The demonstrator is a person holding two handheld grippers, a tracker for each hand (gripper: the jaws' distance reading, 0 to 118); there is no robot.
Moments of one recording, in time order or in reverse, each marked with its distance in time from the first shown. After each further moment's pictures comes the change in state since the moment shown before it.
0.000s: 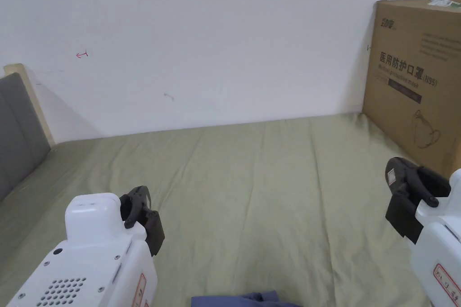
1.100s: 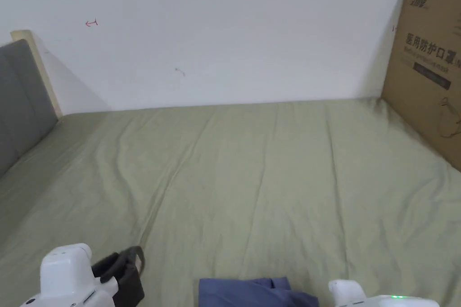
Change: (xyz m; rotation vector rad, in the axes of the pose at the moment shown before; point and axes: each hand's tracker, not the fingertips) left arm -0.075 -0.082 -0.008 -0.408 -0.151 0.259; right arm -0.019 -0.227 -0.090 -1.305 0.387 -0.218
